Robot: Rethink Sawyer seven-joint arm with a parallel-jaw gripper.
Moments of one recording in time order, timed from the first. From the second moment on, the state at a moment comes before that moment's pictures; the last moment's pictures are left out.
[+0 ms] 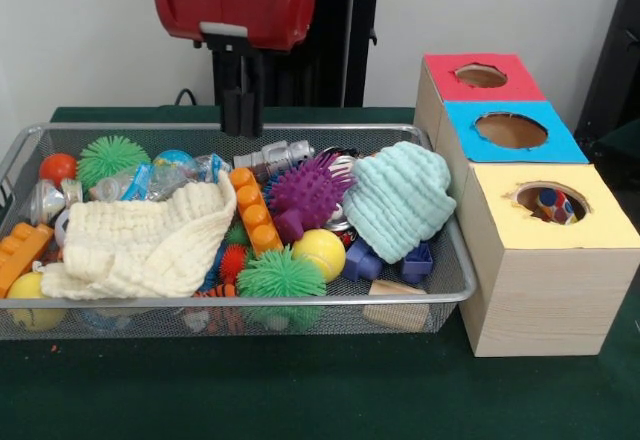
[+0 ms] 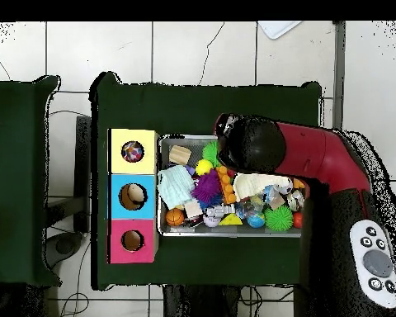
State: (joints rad) arm -0.49 -0.77 0.26 1.44 -0.23 0.70 1.92
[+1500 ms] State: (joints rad) arm -0.65 -0.86 0.40 1.47 -0.28 0.78 1.88
